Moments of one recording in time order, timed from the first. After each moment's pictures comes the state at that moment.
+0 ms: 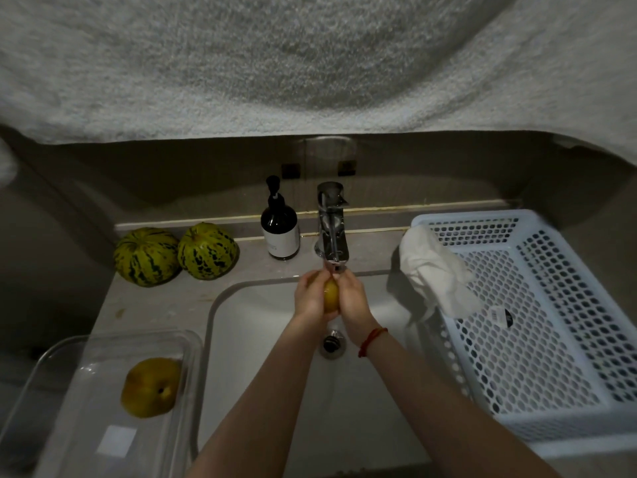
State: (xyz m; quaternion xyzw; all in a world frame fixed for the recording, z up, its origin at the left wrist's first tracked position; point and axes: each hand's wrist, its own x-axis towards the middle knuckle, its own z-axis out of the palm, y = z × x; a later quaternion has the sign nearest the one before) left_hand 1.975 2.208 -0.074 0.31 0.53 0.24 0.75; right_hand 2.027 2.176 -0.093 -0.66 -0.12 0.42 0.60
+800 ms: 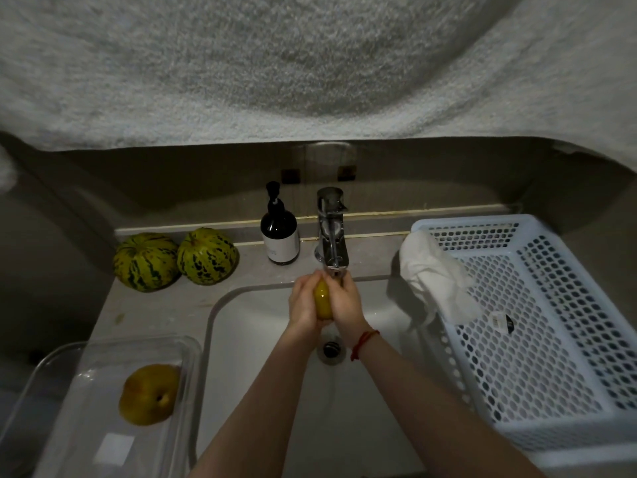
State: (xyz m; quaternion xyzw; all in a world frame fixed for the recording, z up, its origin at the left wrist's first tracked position) left_hand 1.971 2.213 -0.087 0.31 0.51 0.27 0.76; right_hand 2.020 2.183 -0.095 -0.67 -0.12 0.40 0.61
